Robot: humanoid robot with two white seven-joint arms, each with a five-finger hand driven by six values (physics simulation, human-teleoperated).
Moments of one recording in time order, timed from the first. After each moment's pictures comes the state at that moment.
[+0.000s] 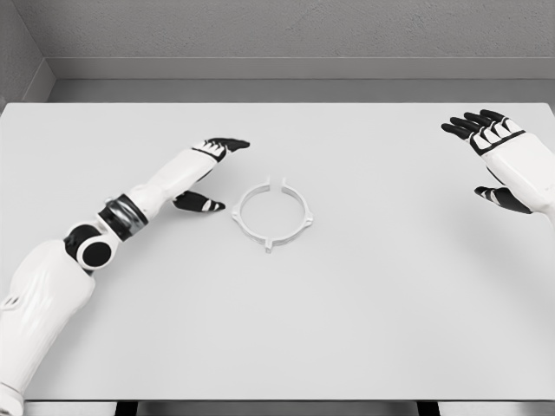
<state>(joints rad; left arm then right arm) -0.48 0.35 -0.48 -1.07 -0.52 -0.61 -0.05 -0.05 -0.51 -0.21 -1.70 0.72 -0.61 0.26</state>
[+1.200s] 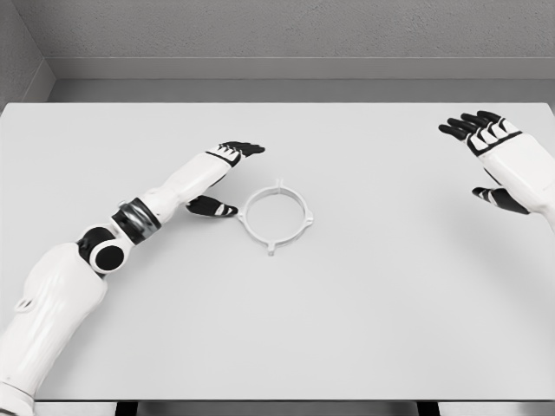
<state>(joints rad) -0.47 0.31 -0.49 -1.09 -0.54 -0.61 -0.05 -0.05 -0.51 -0.20 -1.70 0.72 -0.61 0.26</state>
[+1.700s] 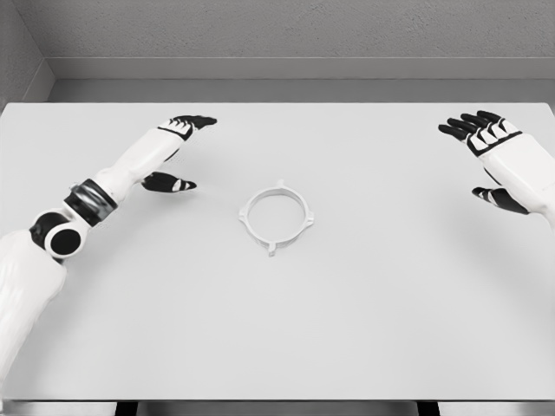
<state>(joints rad) -0.49 0.44 -0.38 -1.07 -0.53 -0.61 -0.05 -0.05 -0.51 -0.20 -1.70 0.72 -0.61 0.26</state>
